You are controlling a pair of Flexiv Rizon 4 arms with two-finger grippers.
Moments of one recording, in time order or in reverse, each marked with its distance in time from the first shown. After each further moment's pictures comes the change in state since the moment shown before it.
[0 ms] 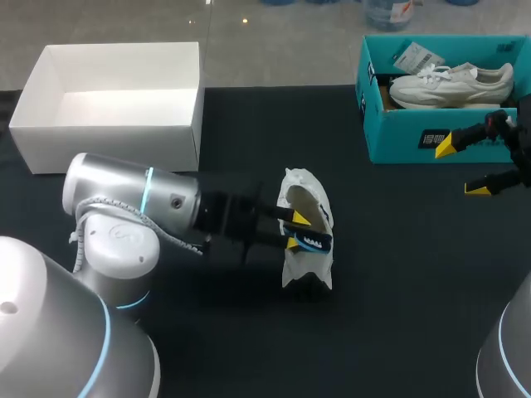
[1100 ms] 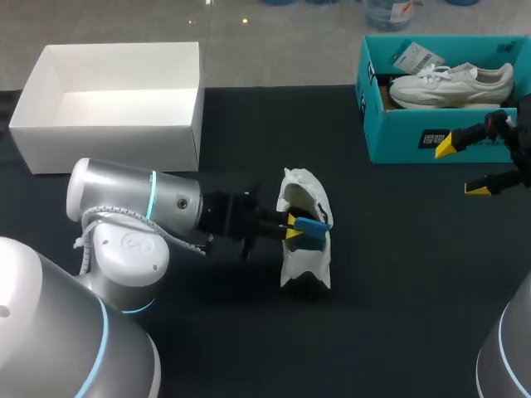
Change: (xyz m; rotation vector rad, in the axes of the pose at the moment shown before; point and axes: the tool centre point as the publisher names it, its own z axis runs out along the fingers) left arm -0.007 0.043 0.003 -0.118 -0.052 -0.092; right arm 0.000 0.000 0.000 0.000 0.000 0.000
